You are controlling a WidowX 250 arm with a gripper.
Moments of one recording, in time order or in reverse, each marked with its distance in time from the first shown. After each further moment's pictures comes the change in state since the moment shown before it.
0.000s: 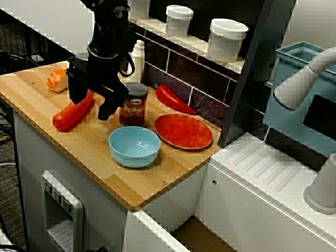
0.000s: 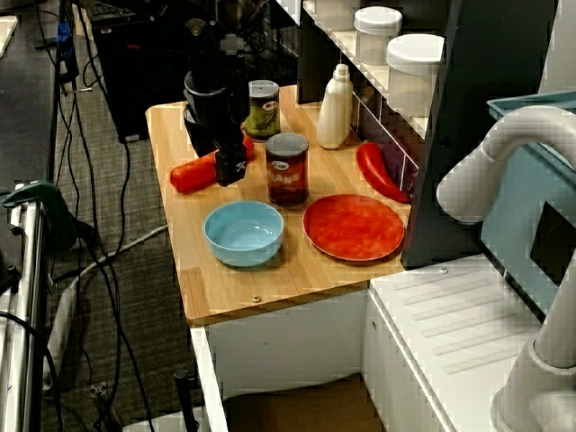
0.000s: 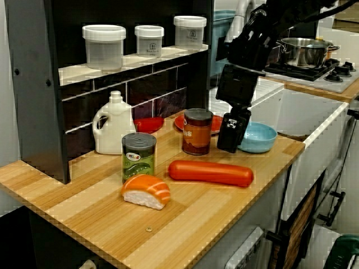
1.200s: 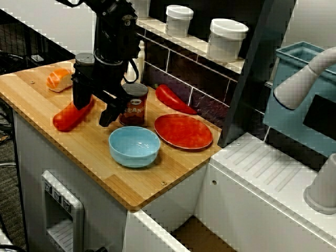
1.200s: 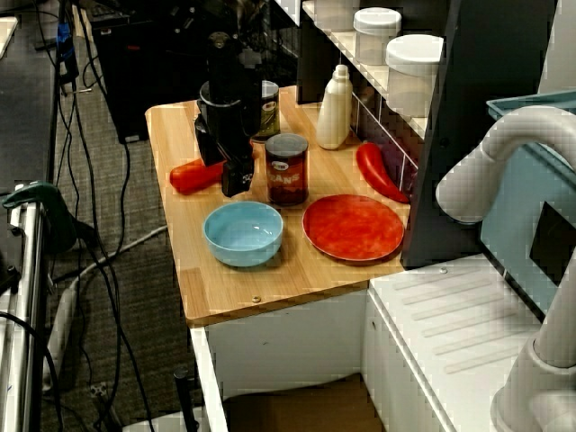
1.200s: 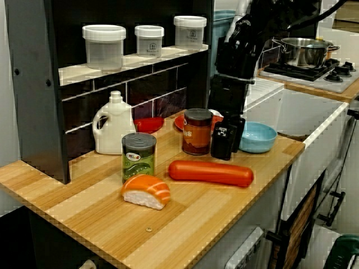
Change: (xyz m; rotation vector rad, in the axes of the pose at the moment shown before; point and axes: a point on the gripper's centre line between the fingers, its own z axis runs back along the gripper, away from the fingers) arm 0.003 -0.005 -0.015 0.006 0.076 -0.056
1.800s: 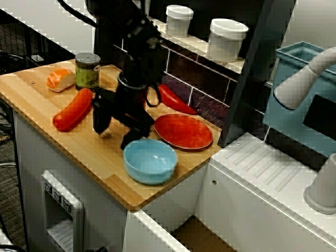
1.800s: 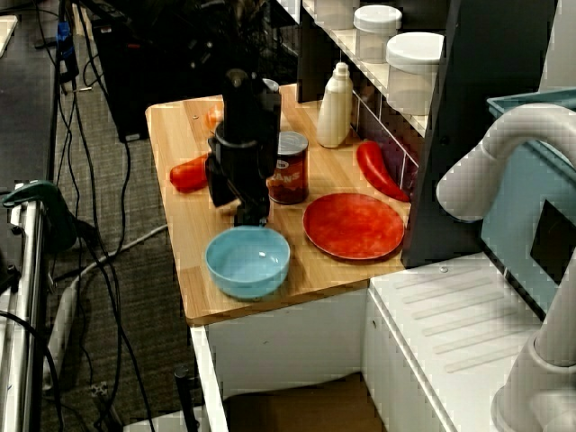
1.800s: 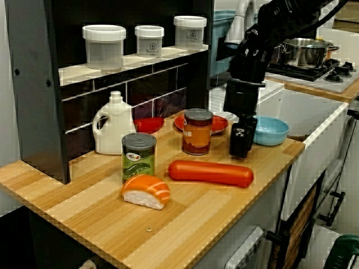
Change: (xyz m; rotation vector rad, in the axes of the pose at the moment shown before) arm -0.017 -0.059 -0.002 -0.032 0.047 0.019
